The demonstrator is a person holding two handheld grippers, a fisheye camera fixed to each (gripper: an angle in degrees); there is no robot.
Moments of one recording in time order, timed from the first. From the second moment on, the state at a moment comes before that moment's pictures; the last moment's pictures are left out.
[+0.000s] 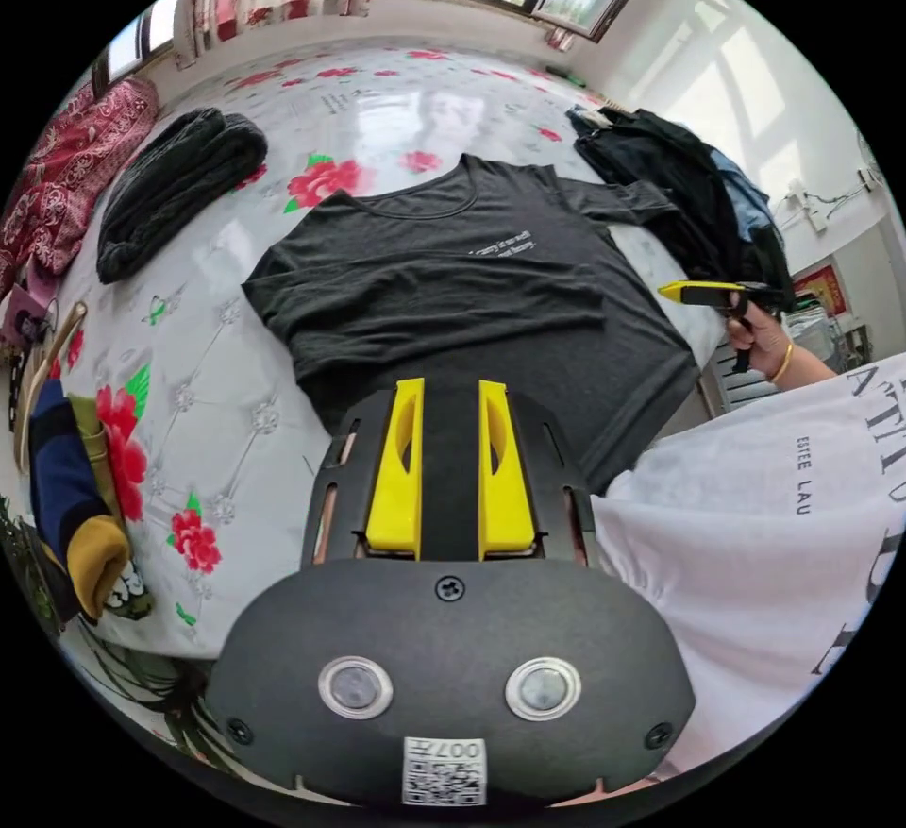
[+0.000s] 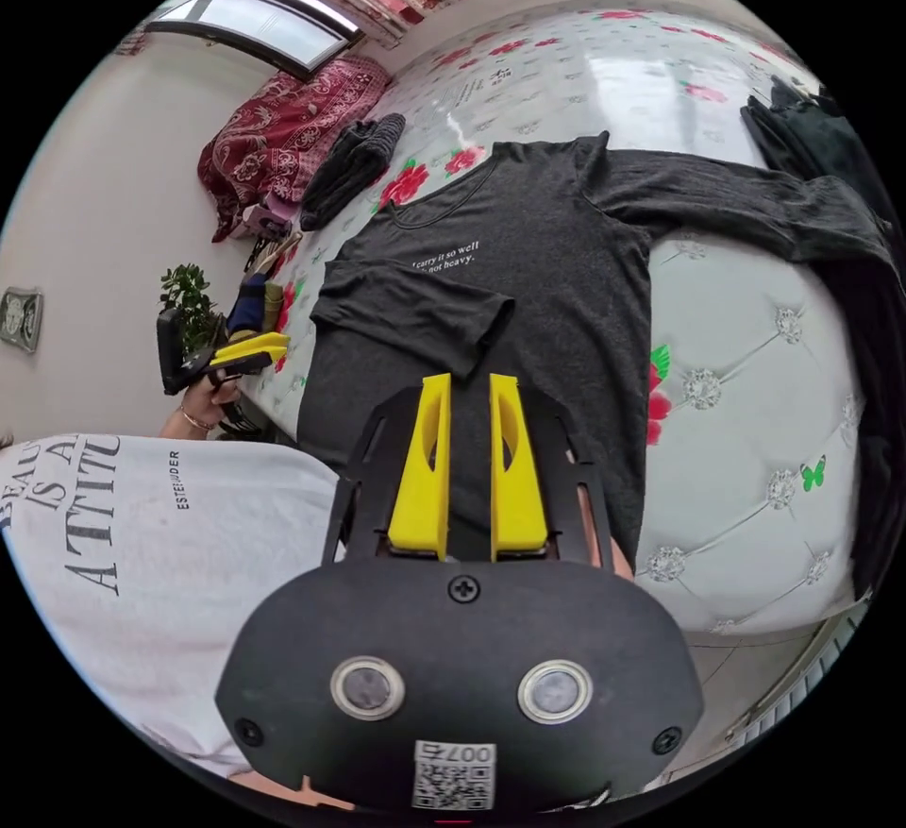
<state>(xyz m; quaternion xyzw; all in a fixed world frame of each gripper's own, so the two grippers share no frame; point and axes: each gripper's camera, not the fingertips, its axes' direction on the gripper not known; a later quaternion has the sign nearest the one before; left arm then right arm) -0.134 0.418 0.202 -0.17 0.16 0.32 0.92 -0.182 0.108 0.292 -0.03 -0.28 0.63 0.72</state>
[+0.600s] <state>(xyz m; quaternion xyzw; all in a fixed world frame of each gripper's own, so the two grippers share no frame) -0.141 0.418 0.333 -0.22 -0.08 0.27 0.94 -0.176 0.005 0.319 -0.11 -0.26 0.49 0.83</state>
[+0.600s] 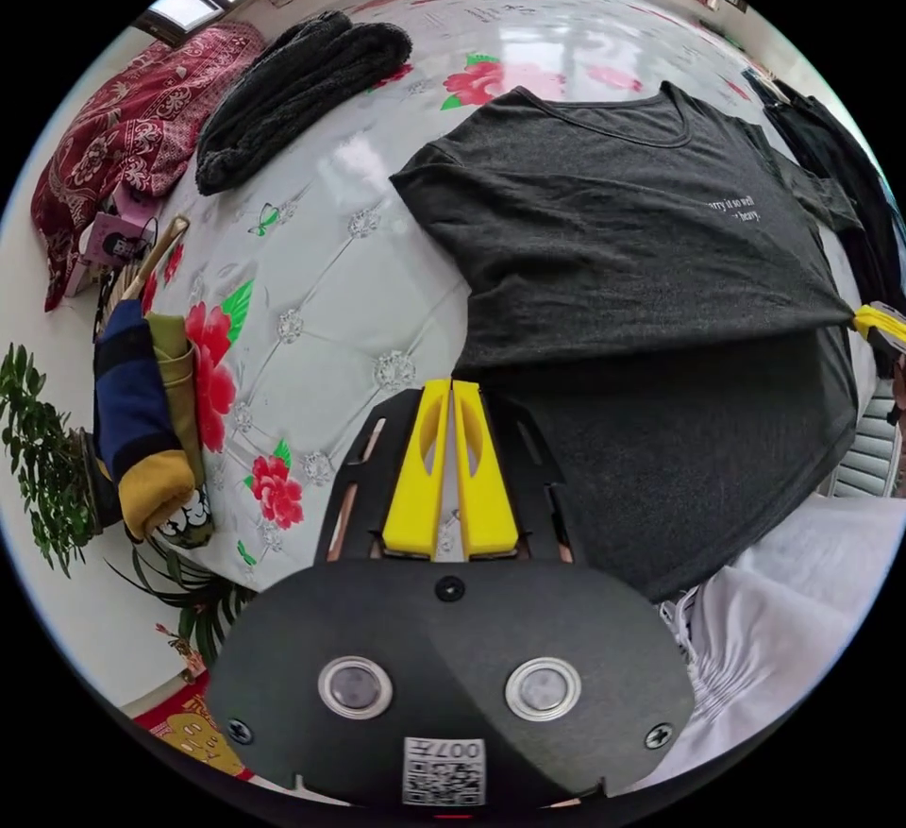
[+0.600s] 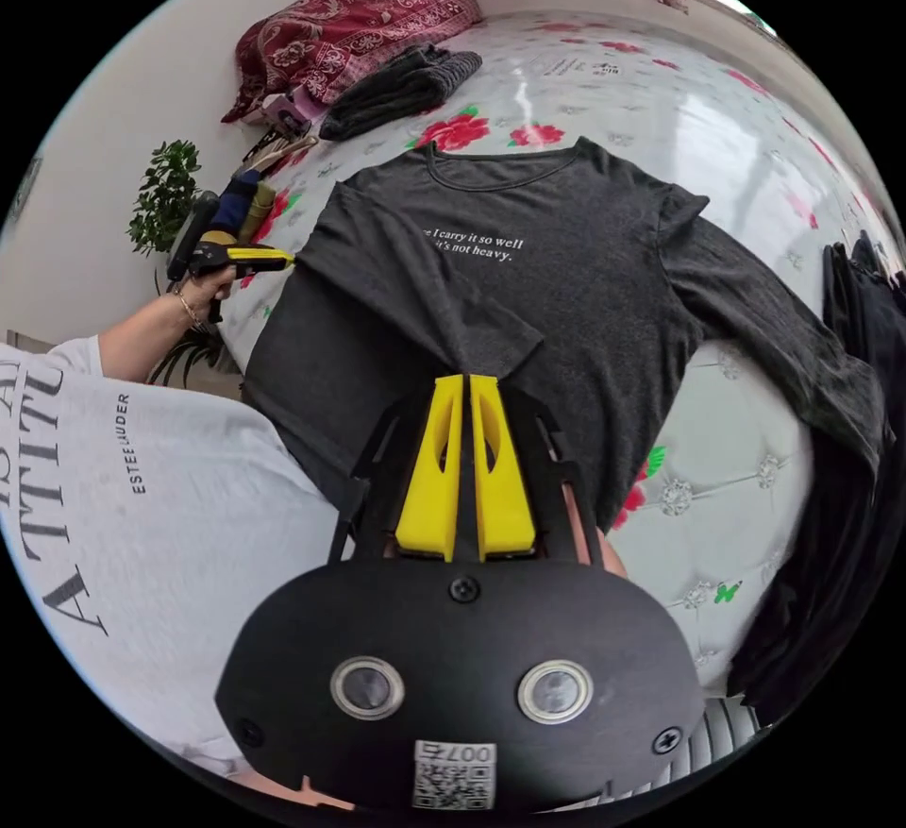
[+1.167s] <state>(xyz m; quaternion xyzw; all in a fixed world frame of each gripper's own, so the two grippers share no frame) -0.128 0.363 0.322 -0.20 0.01 0.28 0.94 -0.124 0.103 0.306 -0.06 -0.19 0.66 0.73</state>
